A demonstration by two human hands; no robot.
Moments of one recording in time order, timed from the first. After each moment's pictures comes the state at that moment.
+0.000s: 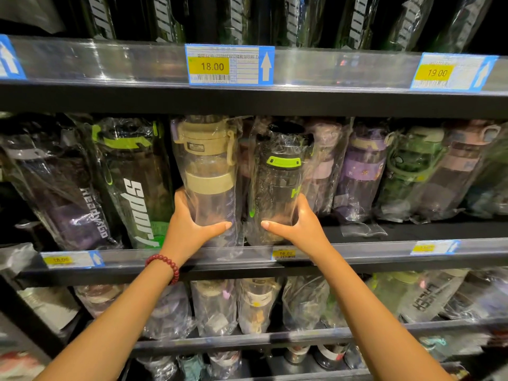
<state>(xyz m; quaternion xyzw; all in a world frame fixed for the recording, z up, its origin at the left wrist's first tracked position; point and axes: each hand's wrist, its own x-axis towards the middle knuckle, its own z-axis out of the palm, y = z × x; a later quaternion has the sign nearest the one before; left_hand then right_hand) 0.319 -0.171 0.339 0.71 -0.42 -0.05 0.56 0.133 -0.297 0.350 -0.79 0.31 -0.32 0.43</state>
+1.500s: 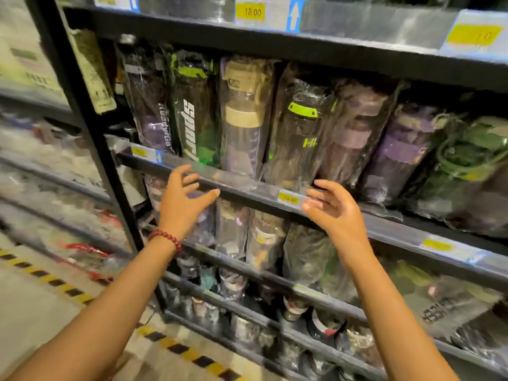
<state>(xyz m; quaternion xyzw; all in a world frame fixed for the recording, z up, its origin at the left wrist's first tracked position) 0.197 -0.078 0.310 0.74 -0.18 0.01 0.65 0.027 -0.282 0.333 -0.74 0.13 -0.30 0.59</state>
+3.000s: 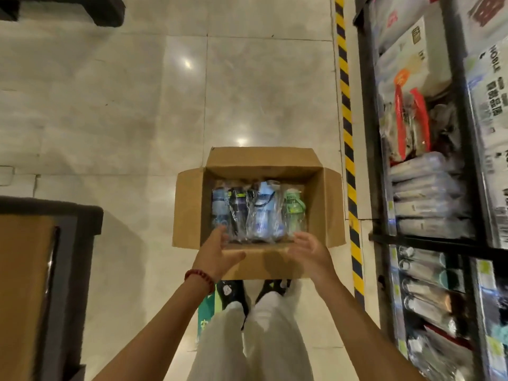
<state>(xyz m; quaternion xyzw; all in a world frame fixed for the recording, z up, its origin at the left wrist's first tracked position) 0.103 0.541 -0.093 0.66 0.47 -0.18 0.56 0.224 0.370 -0.103 -0.78 0.08 0.45 0.41</state>
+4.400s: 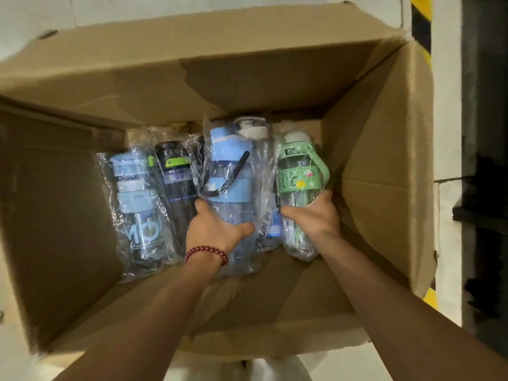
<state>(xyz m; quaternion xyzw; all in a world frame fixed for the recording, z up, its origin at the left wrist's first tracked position) 0.235 0.488 -0.530 0.68 0.56 -0.28 0.38 0.336 0.352 -0.565 -0.87 0.16 0.41 0.22</state>
